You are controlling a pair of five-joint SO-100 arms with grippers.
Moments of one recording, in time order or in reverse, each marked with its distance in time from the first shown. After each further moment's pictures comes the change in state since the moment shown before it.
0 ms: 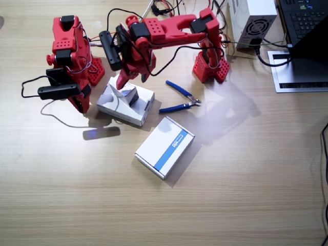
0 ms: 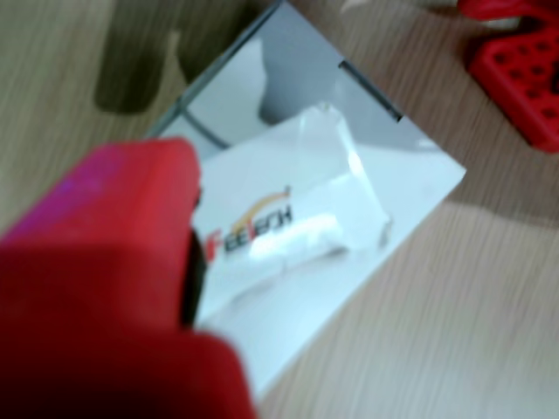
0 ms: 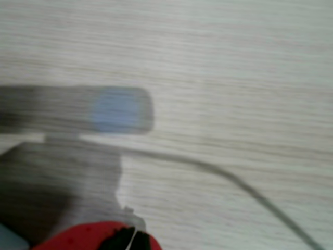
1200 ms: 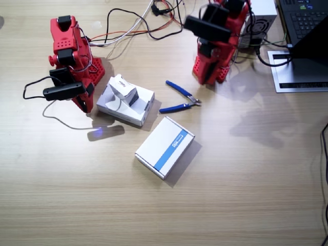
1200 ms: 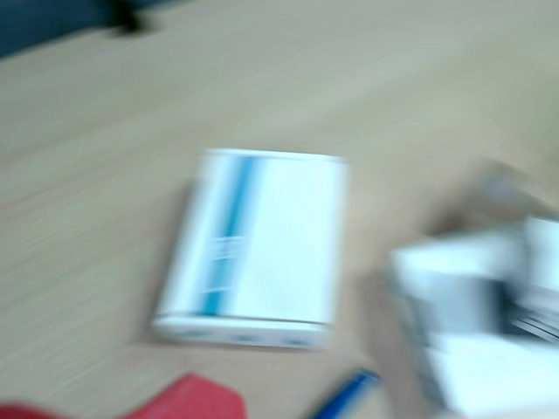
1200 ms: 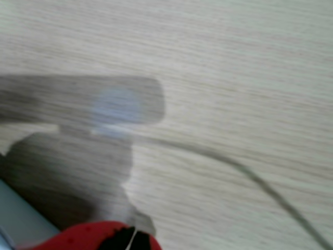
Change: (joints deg) arm 0 -31.0 69.0 44.0 -5.2 26.9; arm 1 -6.9 0.0 0.0 0.0 0.0
